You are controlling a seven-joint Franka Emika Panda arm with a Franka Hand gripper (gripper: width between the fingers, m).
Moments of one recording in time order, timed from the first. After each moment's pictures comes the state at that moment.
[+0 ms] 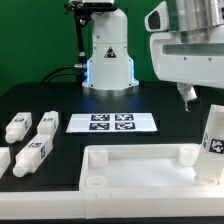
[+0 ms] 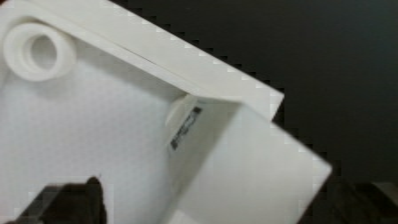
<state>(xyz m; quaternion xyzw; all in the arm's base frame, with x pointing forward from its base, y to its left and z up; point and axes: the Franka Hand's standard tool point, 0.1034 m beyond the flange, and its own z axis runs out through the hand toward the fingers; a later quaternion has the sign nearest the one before) 0.638 0.116 0.128 -0.87 0.48 0.01 0.09</state>
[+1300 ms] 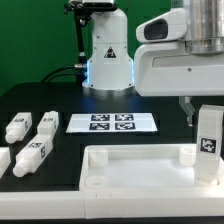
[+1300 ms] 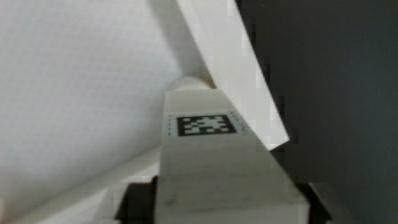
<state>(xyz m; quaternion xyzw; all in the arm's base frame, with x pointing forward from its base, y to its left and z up) 0.640 0.111 0.114 -0.96 0.27 -0.01 0.06</state>
